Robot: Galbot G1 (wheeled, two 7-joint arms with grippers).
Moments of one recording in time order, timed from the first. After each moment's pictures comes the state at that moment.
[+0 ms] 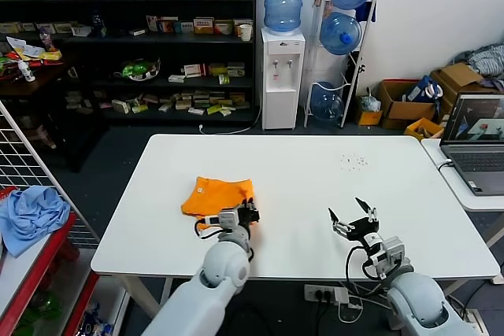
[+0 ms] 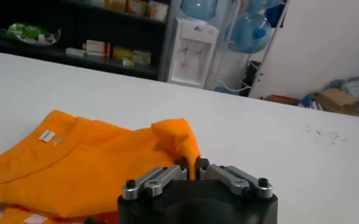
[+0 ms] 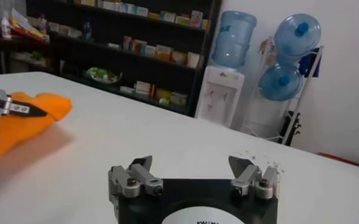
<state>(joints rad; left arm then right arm) 0.88 -1.44 0.08 -1.55 -0.61 0.32 -0.52 -1.23 0.95 0.33 1.73 0.36 -0.11 0.01</state>
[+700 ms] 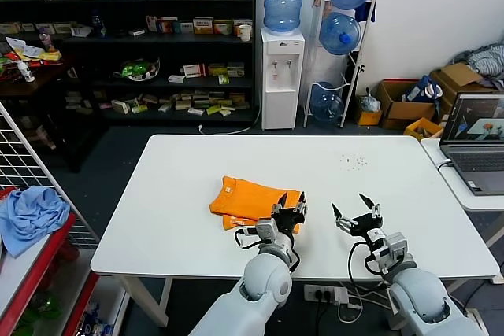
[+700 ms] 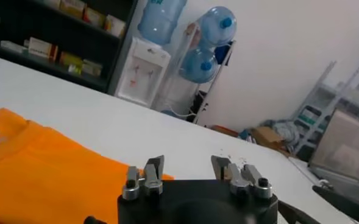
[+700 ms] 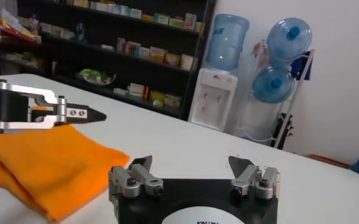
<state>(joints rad) 0.91 -1.57 0.16 -1.50 -0.57 0.11 -0.41 -1.22 0.95 0.34 1.73 0.36 -0.12 0.02</state>
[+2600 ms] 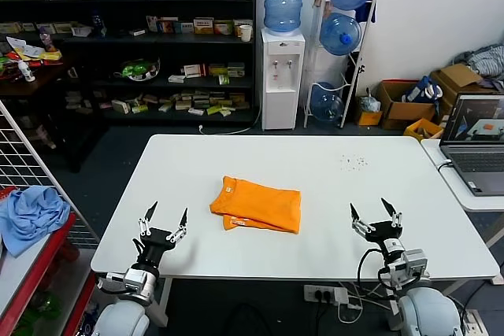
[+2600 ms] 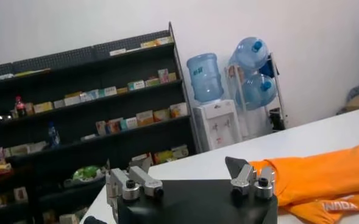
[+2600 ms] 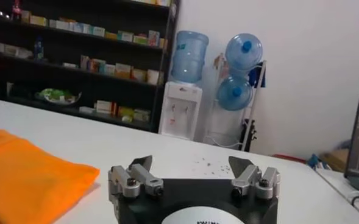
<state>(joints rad) 1.34 -1.19 -0.39 -1.70 -0.09 -0.19 -0.10 -1.34 1.31 0.69 1.79 0.10 -0.10 -0.18</state>
